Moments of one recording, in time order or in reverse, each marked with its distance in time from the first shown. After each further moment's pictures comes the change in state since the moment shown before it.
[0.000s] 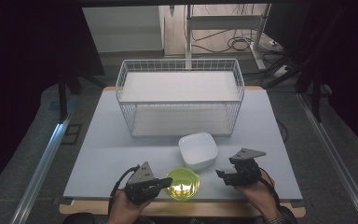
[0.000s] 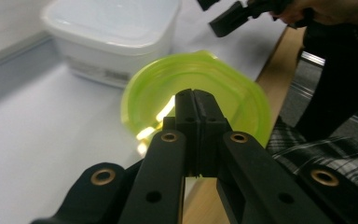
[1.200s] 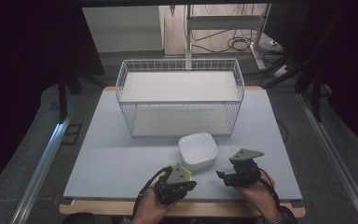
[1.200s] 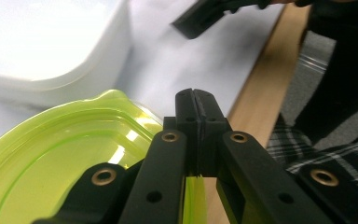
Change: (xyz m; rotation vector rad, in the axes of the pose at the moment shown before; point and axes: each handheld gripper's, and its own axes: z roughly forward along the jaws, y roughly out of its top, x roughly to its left) left arm -0.025 0.027 0.054 0.128 0.027 0.063; right arm 0.000 -0.001 0.003 0.021 -0.014 -0.032
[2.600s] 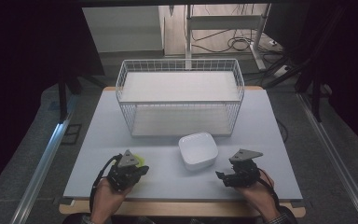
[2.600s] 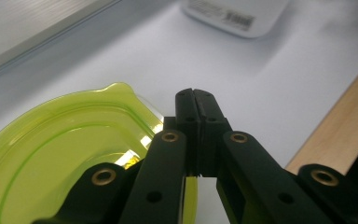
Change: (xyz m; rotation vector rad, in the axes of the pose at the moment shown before) left arm 0.086 -0.057 -0.083 0.070 0.237 -0.168; right arm 0.001 0.000 0.002 0.006 0.000 -0.009
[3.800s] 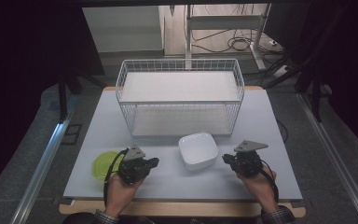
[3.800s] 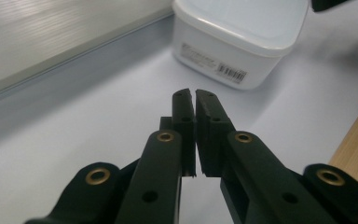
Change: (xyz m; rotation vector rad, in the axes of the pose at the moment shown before) left arm -0.012 0.024 0.037 -0.131 -0.056 -0.050; right arm -0.023 0.019 0.000 -0.061 -0.006 0.028
